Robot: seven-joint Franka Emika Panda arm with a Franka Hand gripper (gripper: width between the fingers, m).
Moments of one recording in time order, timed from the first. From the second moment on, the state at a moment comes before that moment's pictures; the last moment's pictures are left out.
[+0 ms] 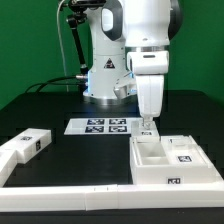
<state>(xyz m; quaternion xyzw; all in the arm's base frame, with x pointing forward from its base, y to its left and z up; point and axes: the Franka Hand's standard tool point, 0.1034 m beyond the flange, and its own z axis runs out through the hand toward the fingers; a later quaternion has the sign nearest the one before) 0.458 0.066 0.054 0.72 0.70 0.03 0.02</state>
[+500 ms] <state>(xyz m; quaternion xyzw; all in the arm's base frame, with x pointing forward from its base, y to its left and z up) 0.460 0.056 0.053 0.67 0.74 0.03 0.02</state>
